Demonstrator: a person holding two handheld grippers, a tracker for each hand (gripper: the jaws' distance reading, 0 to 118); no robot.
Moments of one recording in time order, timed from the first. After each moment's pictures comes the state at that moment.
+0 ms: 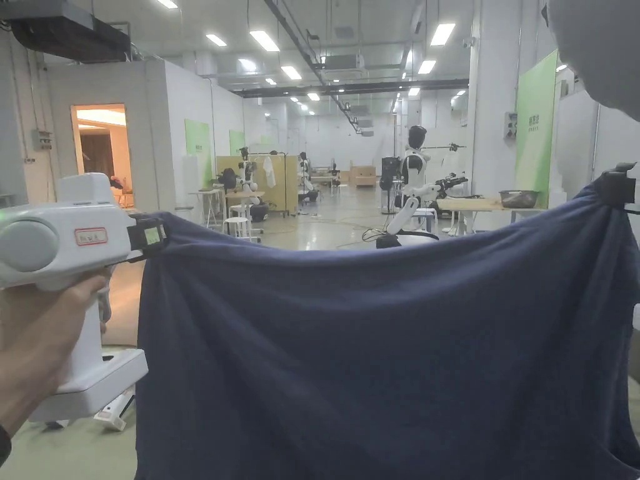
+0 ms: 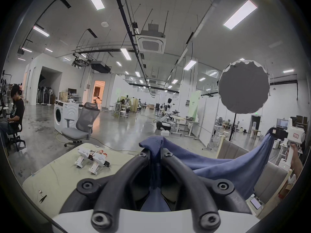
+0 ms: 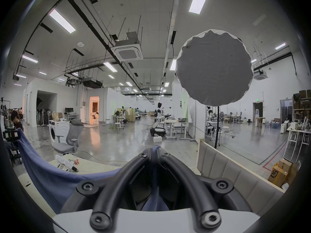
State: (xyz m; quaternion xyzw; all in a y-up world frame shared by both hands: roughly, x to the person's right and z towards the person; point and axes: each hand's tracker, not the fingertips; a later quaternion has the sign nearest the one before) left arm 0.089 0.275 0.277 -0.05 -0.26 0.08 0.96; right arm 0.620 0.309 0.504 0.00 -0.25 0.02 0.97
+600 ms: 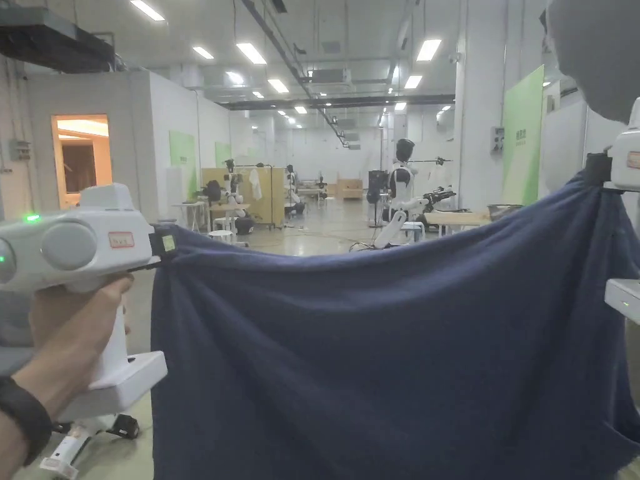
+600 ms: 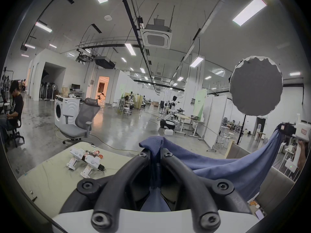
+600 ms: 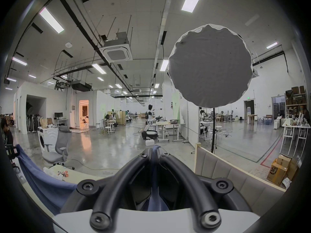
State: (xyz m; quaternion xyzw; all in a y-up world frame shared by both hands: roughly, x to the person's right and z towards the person) left arm 0.175 0.277 0.165 -0.06 -0.24 0.08 0.97; right arm 0.659 0.344 0.400 0.02 -0.30 0.00 0.95
